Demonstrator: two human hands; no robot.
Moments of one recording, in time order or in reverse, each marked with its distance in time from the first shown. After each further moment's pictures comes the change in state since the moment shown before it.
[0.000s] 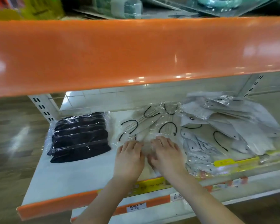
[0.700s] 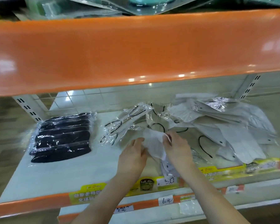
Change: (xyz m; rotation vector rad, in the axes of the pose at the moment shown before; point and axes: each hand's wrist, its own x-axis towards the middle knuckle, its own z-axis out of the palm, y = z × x) left_hand 0.028 0.078 0.027 -0.253 -0.159 -0.254; right_hand 0.019 0.096 -0.035 0.450 -0.028 0.289
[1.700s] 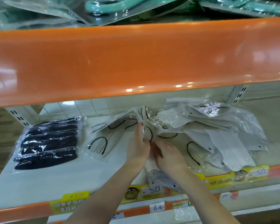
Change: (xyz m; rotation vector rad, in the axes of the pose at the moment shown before) left_hand 0.045 0.067 0.018 -0.438 0.113 -0.131; right_hand 0.007 0.030 -0.008 0.044 -0.136 -0.276
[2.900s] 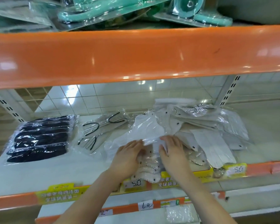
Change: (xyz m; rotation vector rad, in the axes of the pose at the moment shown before) left_hand -0.035 -0.023 0.008 0.664 -0.279 0.372; right_hand -0.032 0.041 -0.034 -0.011 0.244 0.019
